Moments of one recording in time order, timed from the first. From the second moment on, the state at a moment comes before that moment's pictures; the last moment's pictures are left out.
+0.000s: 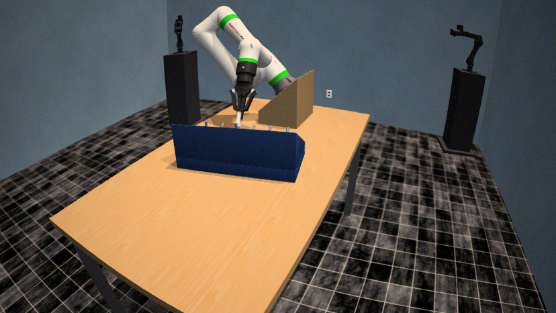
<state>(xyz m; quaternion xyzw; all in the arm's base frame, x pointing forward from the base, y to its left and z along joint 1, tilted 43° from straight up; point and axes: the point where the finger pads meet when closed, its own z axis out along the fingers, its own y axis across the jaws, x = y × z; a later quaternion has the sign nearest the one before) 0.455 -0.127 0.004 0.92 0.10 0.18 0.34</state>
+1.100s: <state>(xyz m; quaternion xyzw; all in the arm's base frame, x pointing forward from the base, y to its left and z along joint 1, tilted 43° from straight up) 0.419 -0.087 0.048 0.92 0.10 0.19 0.34</state>
